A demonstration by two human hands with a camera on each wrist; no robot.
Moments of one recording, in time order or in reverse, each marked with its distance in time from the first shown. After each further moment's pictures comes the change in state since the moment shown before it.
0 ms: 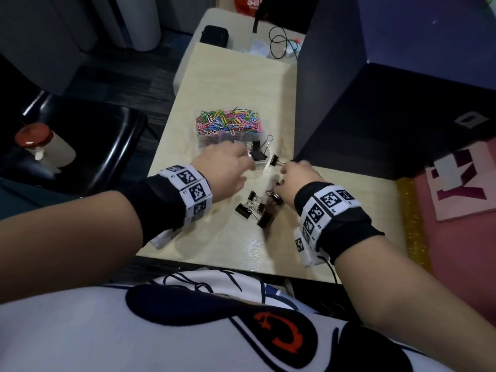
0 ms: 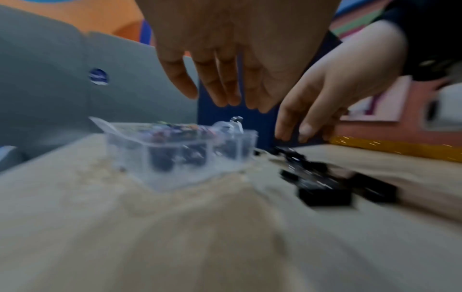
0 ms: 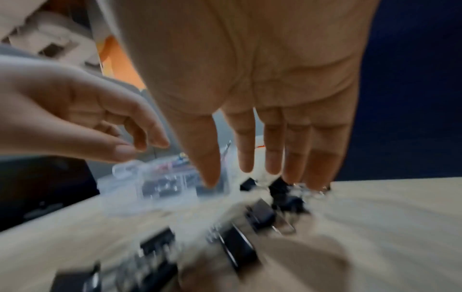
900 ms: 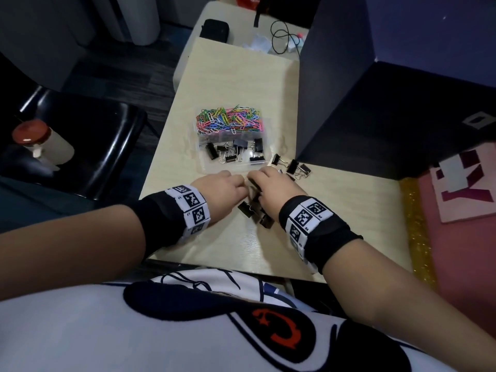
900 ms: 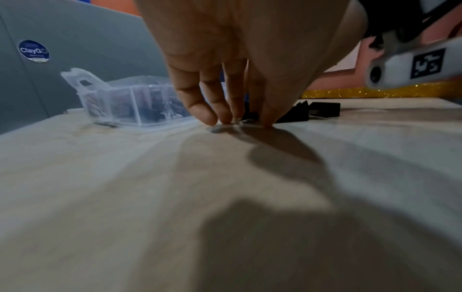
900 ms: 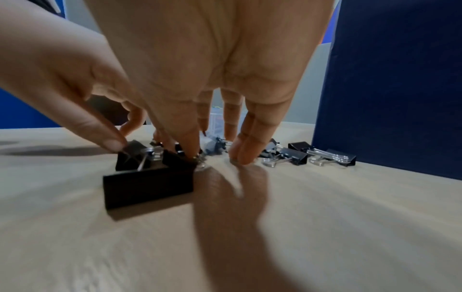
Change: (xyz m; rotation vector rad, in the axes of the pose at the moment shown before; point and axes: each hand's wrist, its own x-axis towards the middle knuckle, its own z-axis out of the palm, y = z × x) left_hand -0.012 -0.002 0.039 0.150 -0.268 0.110; right_hand 0.001 -0.017 0.035 -0.074 -0.064 -0.416
